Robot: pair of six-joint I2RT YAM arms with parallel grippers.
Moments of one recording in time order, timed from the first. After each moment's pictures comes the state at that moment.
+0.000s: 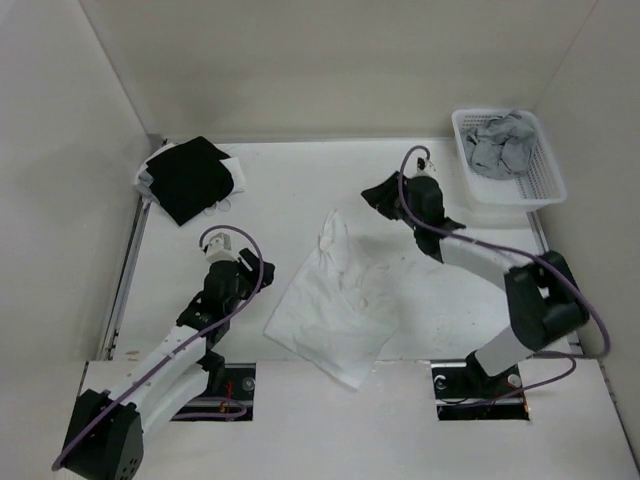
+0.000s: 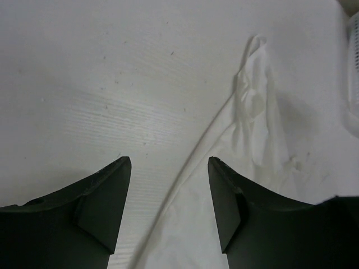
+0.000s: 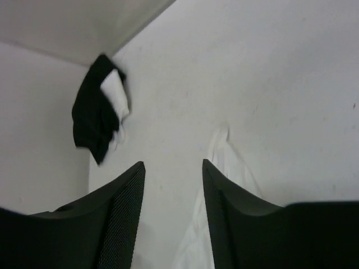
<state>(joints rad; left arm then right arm) -0.39 0.75 0.22 0.09 -0.15 -0.79 0.42 1.62 0.95 0.36 -0.01 0.92</state>
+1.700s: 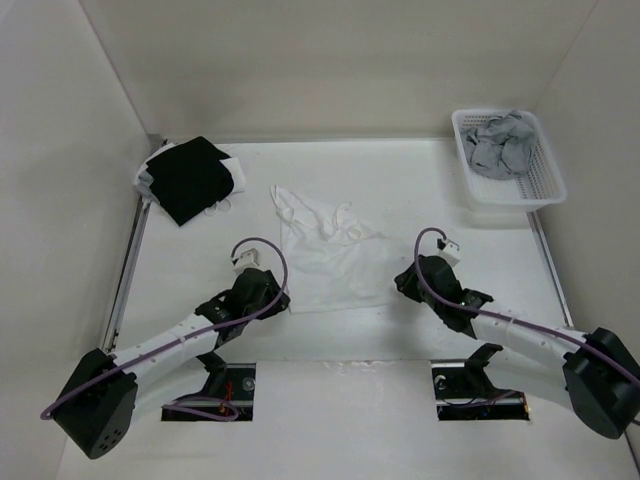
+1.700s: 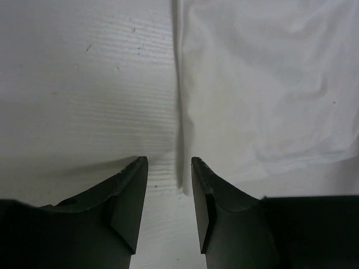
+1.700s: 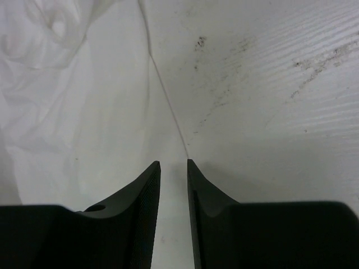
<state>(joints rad) -0.64 0.92 0.26 -0.10 -0.16 -0.90 0.66 1.06 0.35 0.01 0.33 0.96</state>
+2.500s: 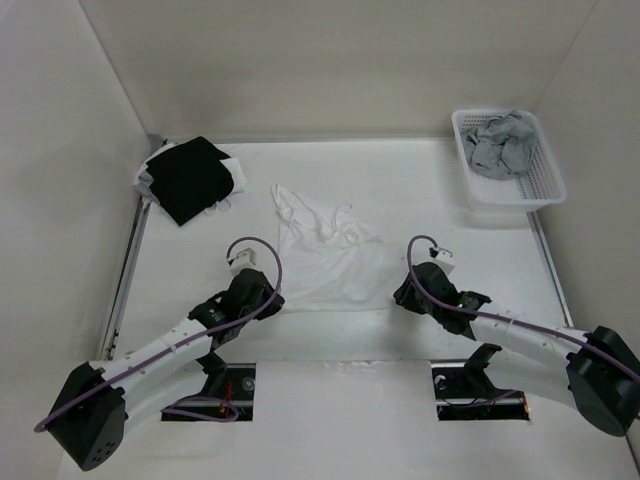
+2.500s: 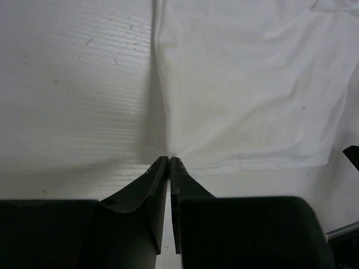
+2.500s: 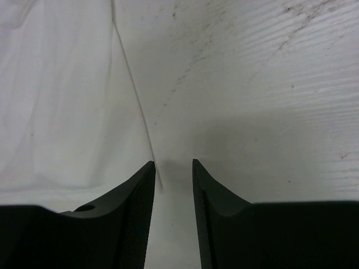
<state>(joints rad) -0.67 0.84 0.28 -0.20 -0.19 -0.95 0.72 1.03 0.36 -0.16 0.31 0.96</state>
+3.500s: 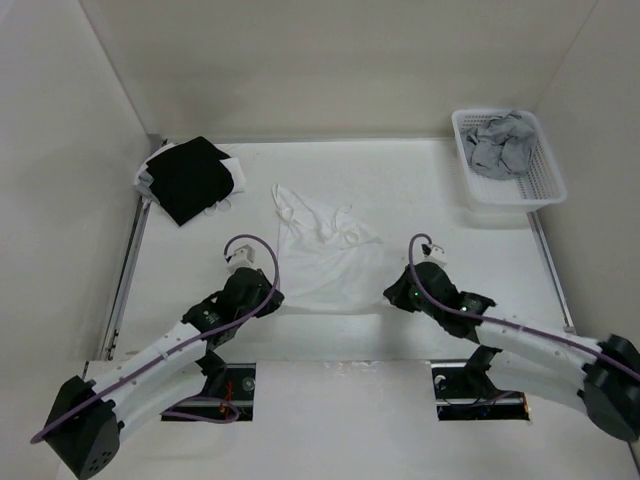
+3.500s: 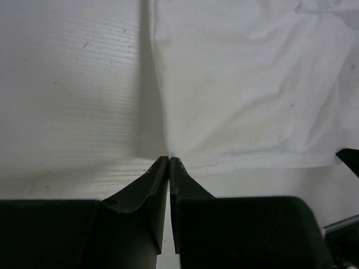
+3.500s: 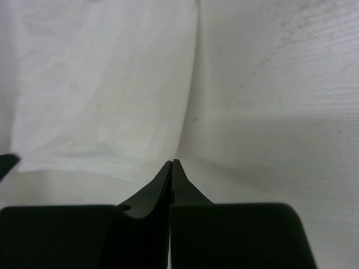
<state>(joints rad) -0.66 0.79 0.29 -0.24 -0.18 -0.93 0.79 1.07 0.39 -0.11 0.23 0.99</state>
